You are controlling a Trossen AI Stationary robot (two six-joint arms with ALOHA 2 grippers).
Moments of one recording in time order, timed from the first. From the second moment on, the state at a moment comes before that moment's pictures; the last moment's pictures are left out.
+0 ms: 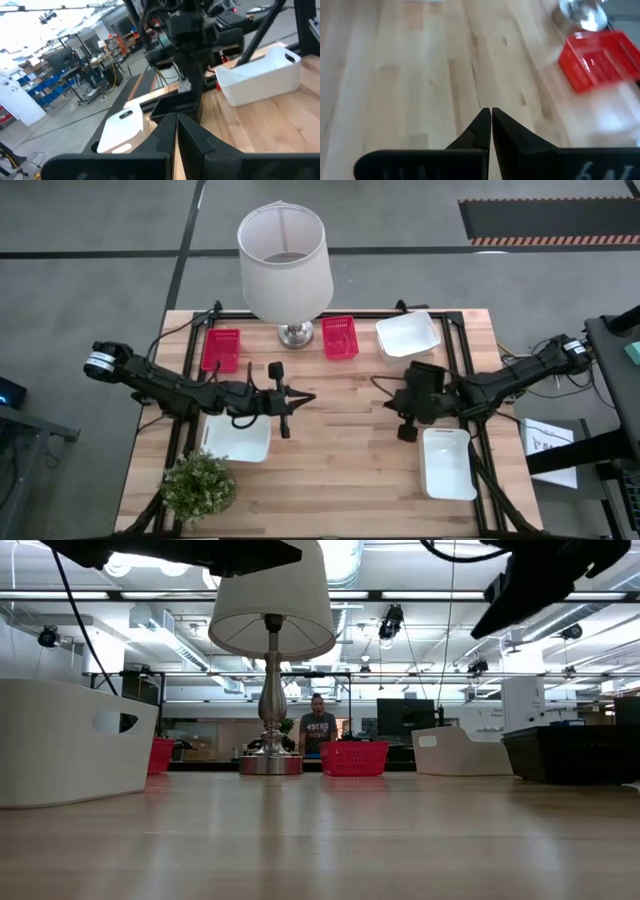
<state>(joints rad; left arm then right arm) -0.23 1.28 0.66 0.60 -0.40 0.43 0.34 1.08 0.77 -0.52 0.41 0.27</state>
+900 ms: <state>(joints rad) -0.25 1.55 0.69 1.04 -0.39 0.32 0.35 0.95 0.47 0.09 0.41 -0.29</state>
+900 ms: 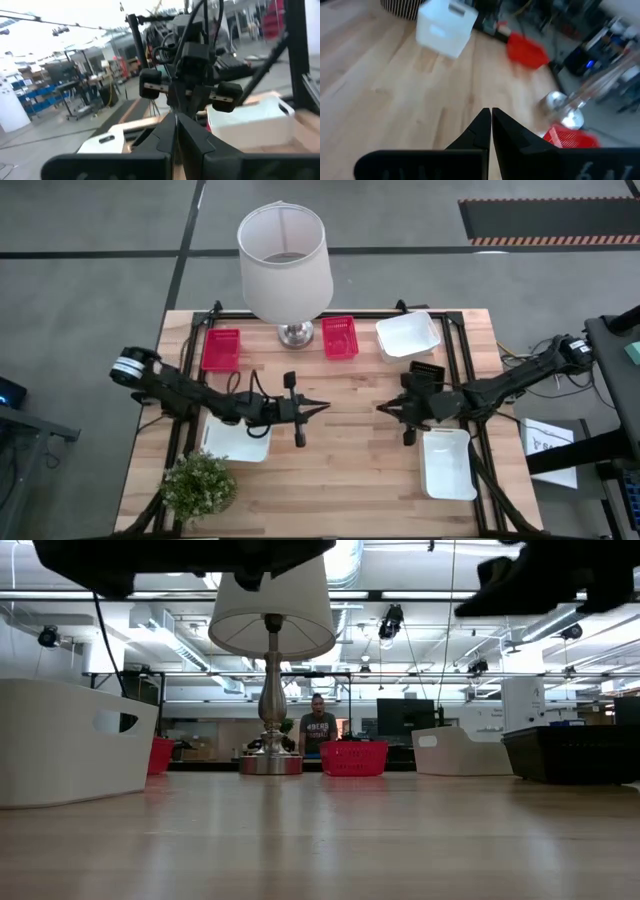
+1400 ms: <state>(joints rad) -0.20 1.70 0.85 1.11 -0.39 0.32 0.33 0.55 0.40 -0.01 0.42 -0.39</state>
